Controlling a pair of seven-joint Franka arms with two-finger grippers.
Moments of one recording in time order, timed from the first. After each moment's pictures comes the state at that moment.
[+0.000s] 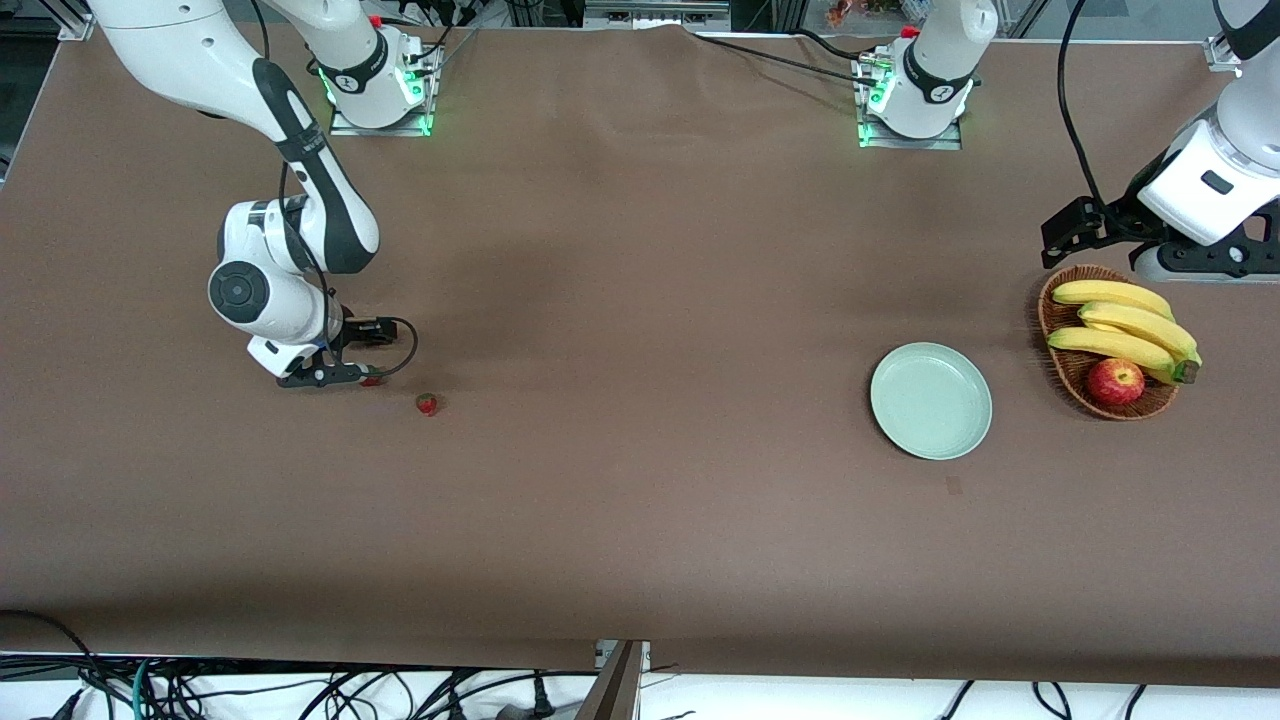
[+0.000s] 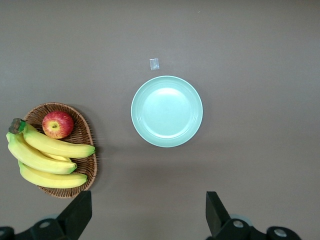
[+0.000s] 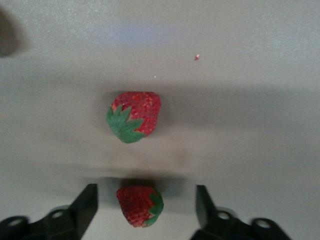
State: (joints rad) left arm -0.03 -0.03 -0.04 -1.71 0.02 1.67 -0.06; right arm 0.18 0.42 -0.06 -2.18 0.01 2.42 0.00
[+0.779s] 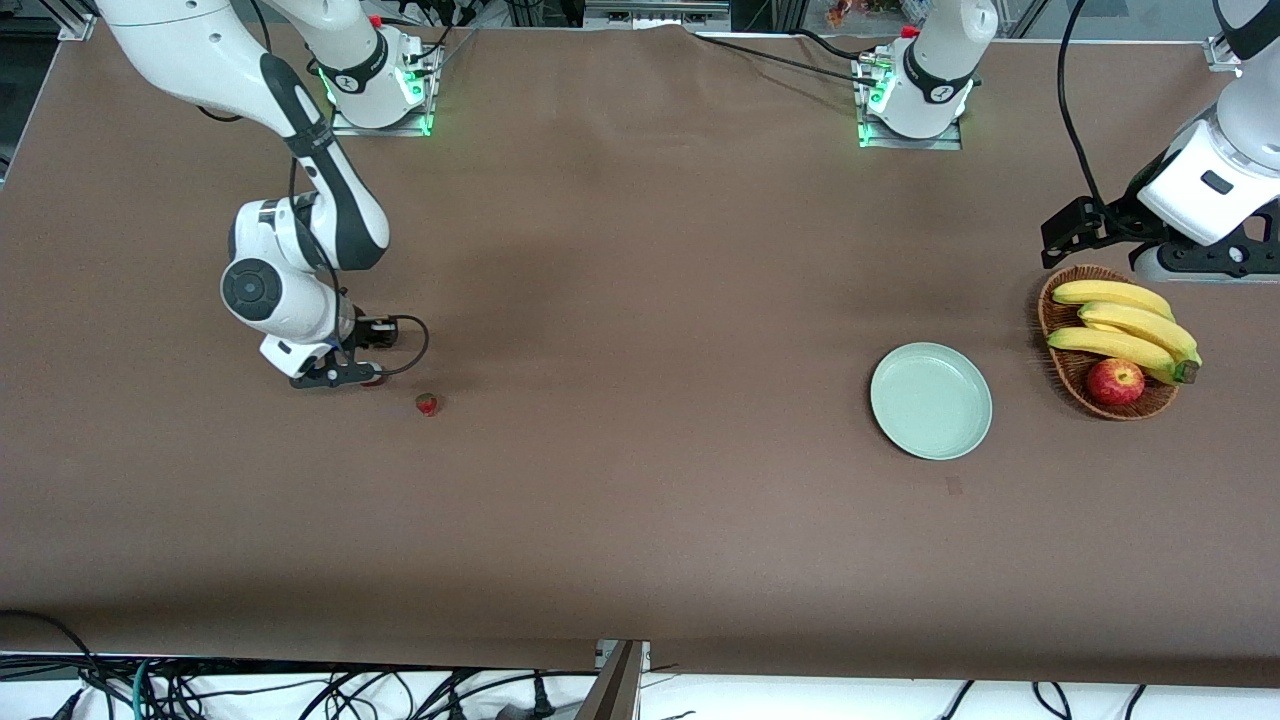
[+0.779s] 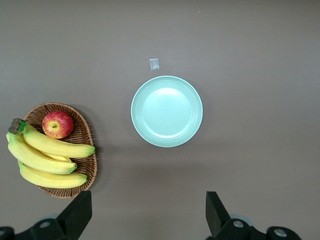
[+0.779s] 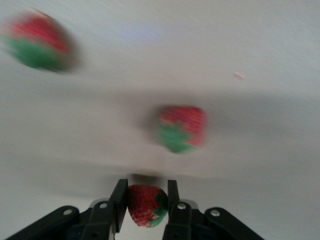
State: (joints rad) left arm -0.03 -0.03 -0.04 -1.71 0.02 1.67 -0.06; right arm 0.18 0.42 0.03 -2.14 0.01 2.43 0.08
